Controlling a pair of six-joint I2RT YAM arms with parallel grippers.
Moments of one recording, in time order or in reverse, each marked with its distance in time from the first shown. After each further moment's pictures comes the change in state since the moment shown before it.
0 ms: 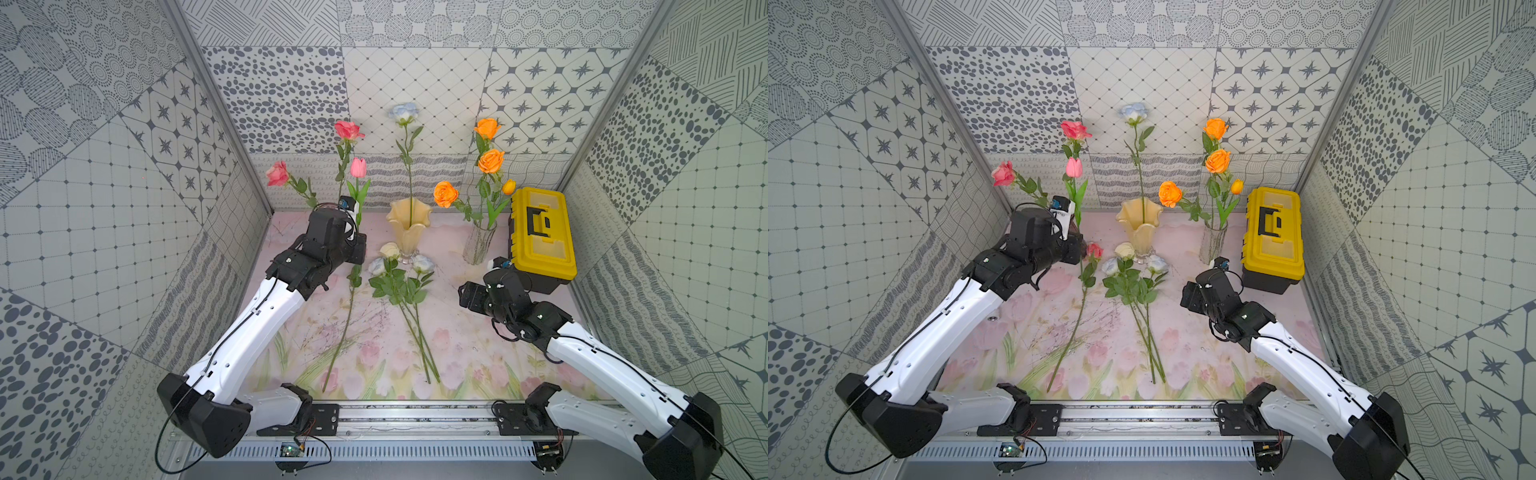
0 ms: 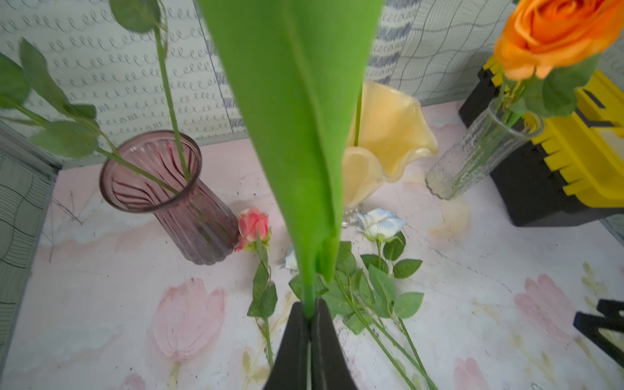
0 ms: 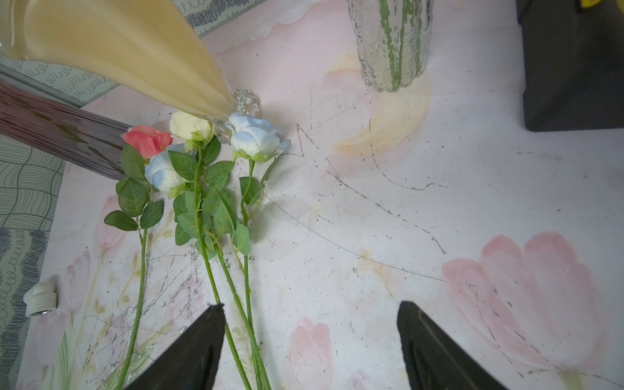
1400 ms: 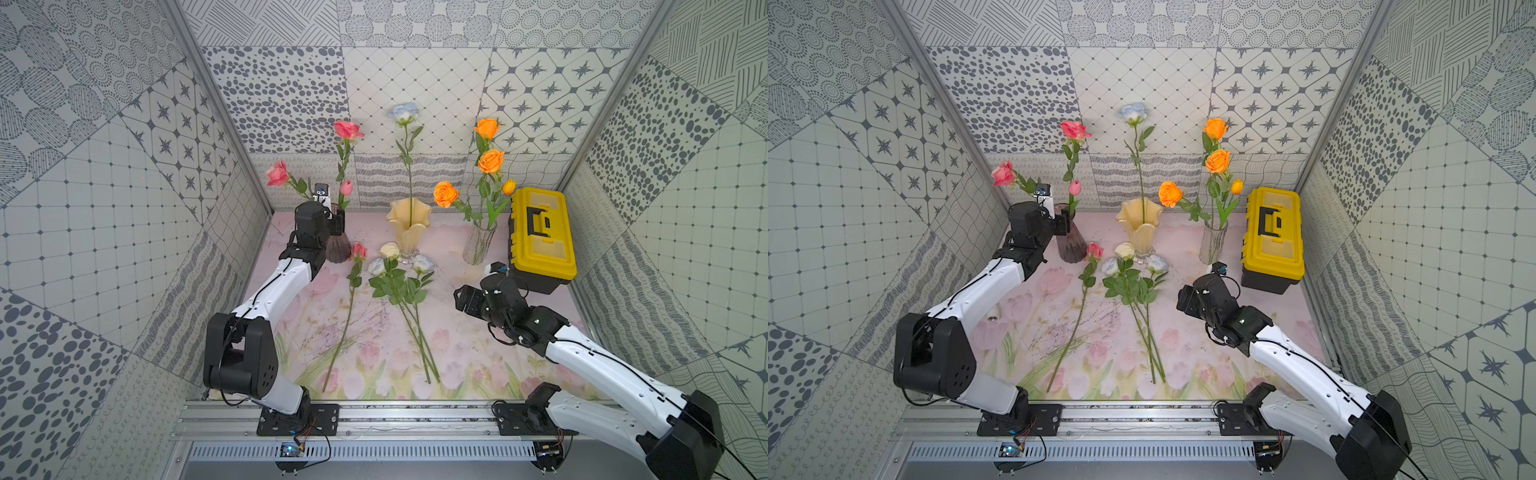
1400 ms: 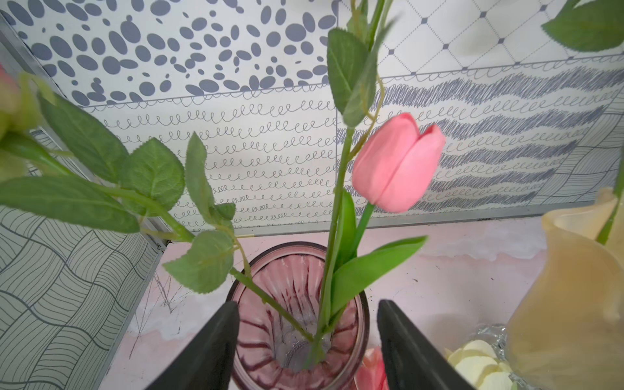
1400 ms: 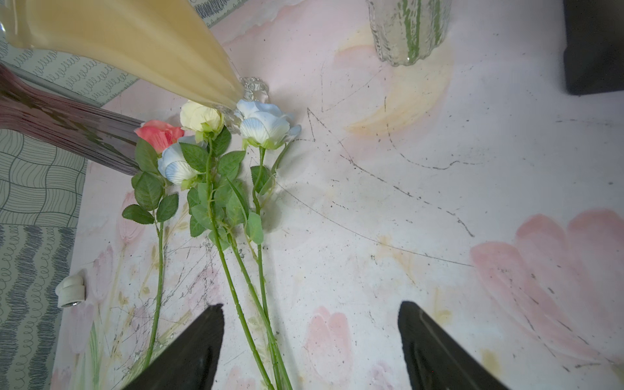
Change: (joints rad) left arm 0.286 0.222 -0.256 0.750 -0.023 0.154; right arm 0.042 0.010 -0.040 0.052 -0.016 0.076
